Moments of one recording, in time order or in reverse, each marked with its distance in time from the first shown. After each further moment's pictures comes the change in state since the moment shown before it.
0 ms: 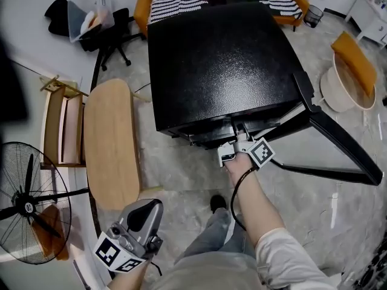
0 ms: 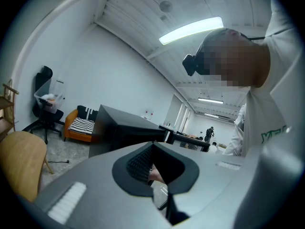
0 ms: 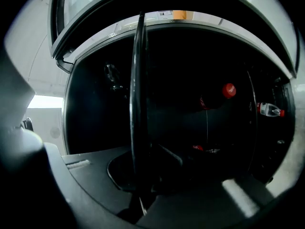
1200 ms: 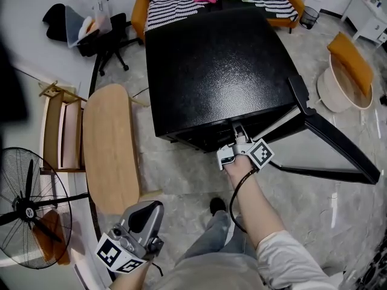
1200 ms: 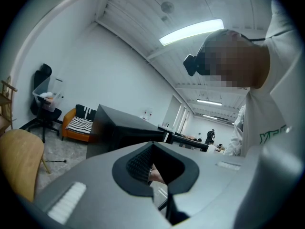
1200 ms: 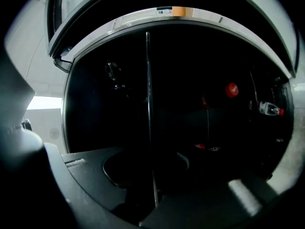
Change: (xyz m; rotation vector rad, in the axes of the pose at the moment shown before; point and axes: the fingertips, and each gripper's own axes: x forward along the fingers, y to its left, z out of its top) left arm 0.005 0.000 0.004 -0.014 -0.008 -0.020; right arm 0.003 0.012 0.001 0.042 0.015 -0.007
